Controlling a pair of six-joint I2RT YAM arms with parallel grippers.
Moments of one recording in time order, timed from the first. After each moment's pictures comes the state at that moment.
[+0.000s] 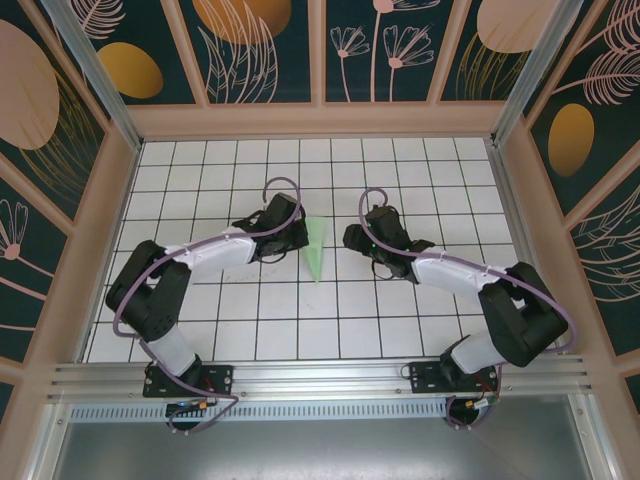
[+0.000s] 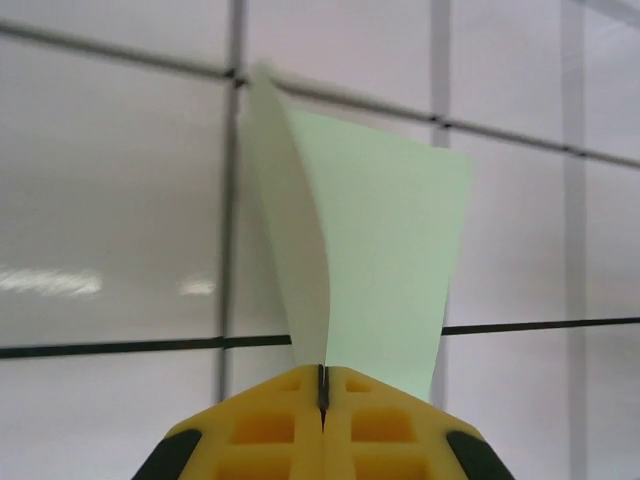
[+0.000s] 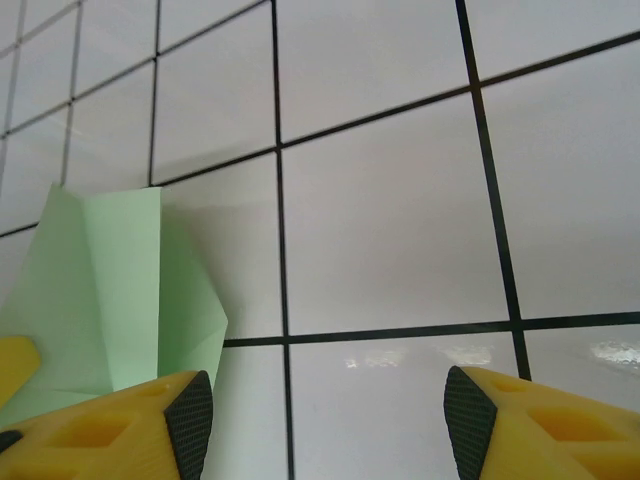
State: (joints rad) left arm -0.65 1.67 1.02 -0.19 0.01 -0.81; right arm 0.62 1.43 0.73 -0.02 0.09 0.76
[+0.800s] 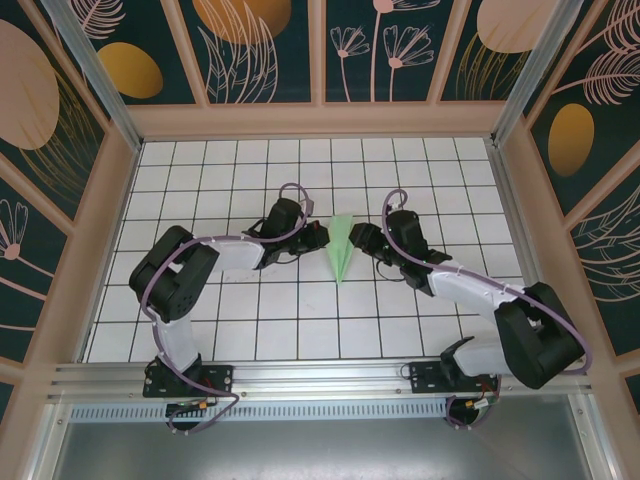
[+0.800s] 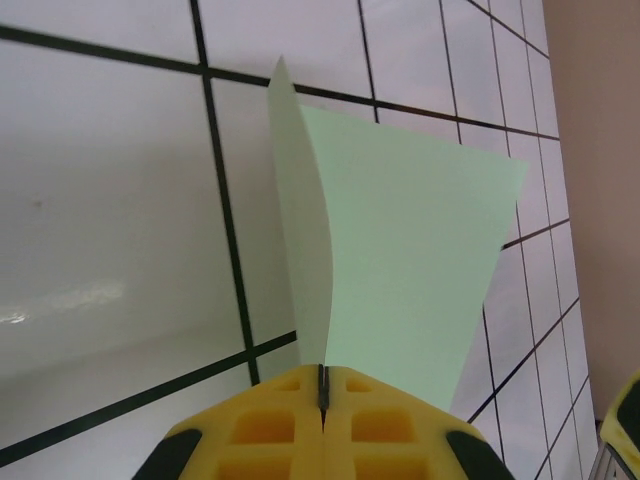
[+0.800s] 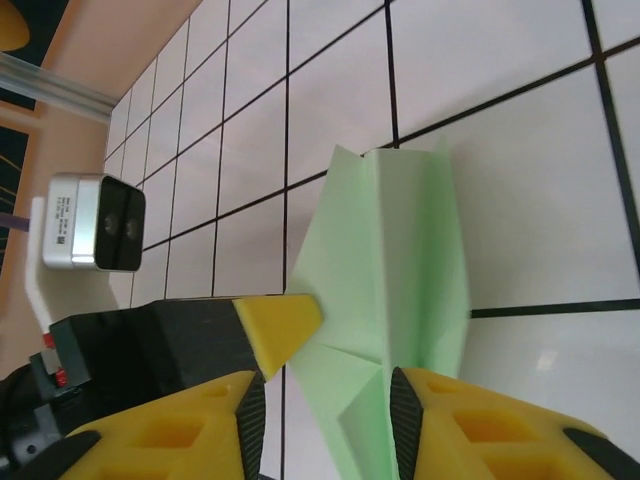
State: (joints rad) left arm -0.62 1.87 0.92 0.31 0.36 -0.86; right arm 0.56 1.33 0.59 0.19 -0.16 0.89
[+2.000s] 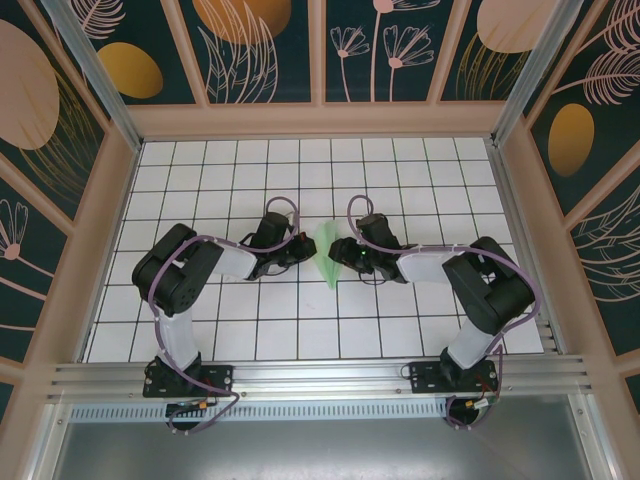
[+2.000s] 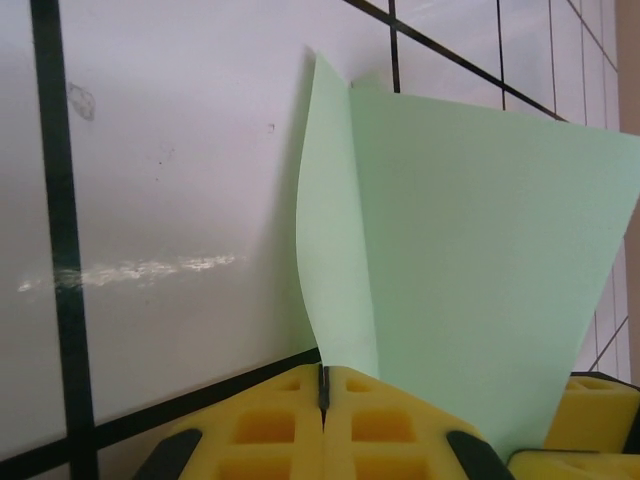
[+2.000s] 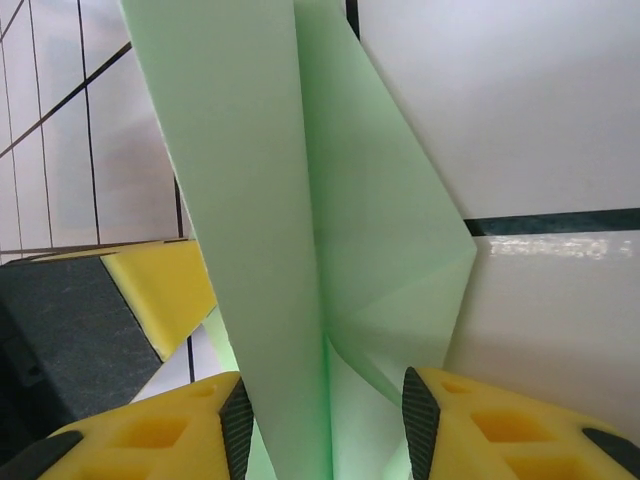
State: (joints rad) left arm -0.57 1.90 0.77 0.45 0.36 -0.88; right arm 0.62 1.68 0.70 0.20 -0.26 0.89
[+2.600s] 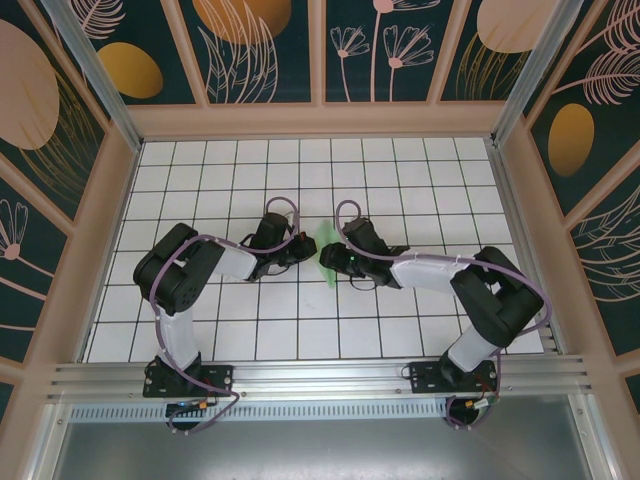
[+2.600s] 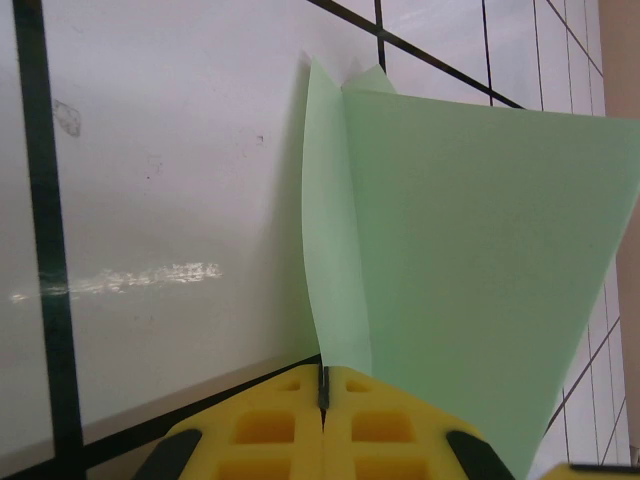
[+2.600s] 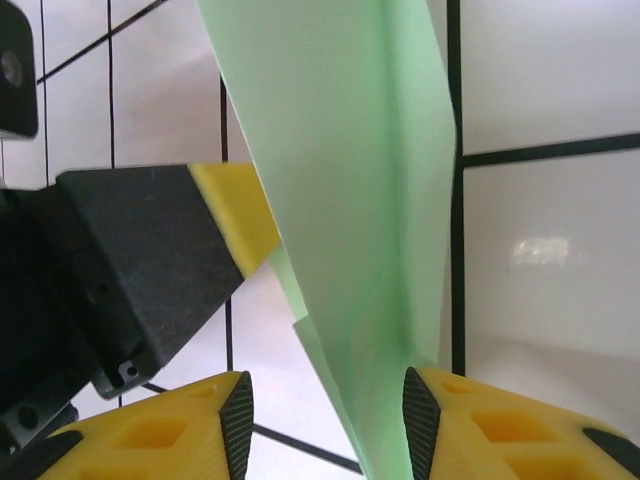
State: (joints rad) left arm -0.57 1.91 0.77 0.49 0.36 -0.88; right arm 0.77 1.60 0.75 0.05 -0.12 0.91
